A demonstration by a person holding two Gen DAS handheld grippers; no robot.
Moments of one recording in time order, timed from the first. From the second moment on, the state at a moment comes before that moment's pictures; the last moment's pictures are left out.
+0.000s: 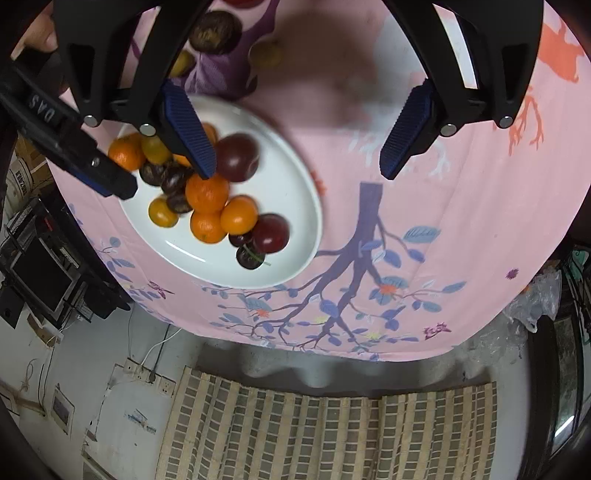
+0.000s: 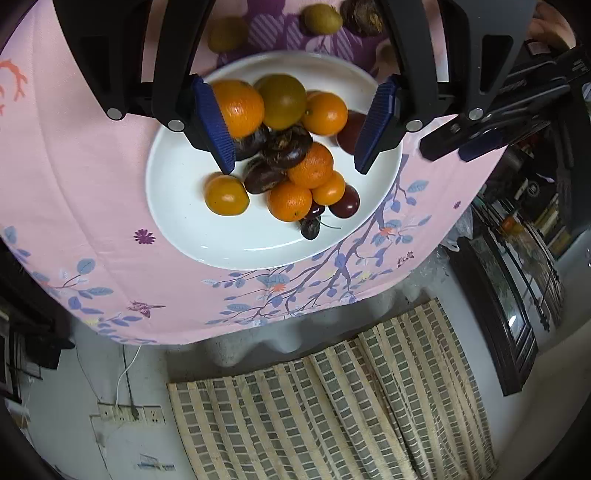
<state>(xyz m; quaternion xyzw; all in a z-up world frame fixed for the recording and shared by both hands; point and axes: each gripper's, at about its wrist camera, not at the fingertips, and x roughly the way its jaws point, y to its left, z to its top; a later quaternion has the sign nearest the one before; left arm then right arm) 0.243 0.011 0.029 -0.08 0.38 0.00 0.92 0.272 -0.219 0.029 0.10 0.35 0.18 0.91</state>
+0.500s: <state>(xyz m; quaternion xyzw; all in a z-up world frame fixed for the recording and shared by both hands) 0.174 0.031 0.000 -0.08 0.38 0.00 0.92 0.183 -0.229 0.018 0.00 0.38 0.23 0.89</state>
